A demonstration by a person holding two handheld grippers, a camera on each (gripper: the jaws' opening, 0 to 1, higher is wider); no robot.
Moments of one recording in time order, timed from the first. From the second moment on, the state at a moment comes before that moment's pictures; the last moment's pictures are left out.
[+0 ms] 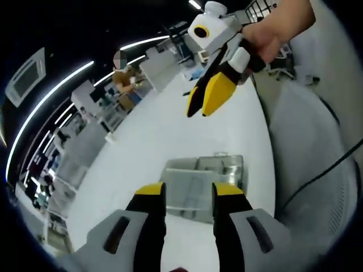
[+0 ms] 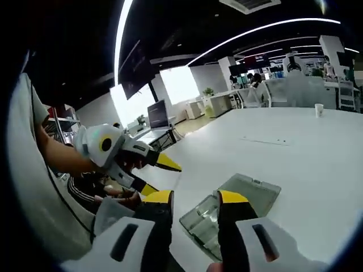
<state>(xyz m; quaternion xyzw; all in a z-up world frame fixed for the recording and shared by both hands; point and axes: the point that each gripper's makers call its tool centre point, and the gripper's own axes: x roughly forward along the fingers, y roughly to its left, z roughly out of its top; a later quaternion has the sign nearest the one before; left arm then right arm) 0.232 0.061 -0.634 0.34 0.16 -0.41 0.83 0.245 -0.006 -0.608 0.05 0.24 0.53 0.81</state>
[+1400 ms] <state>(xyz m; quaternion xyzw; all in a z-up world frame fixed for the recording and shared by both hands) 0.234 0.046 -0.618 0.38 0.11 -0.40 0.83 0.236 0.013 -0.587 0.13 0.26 0.55 0.78</state>
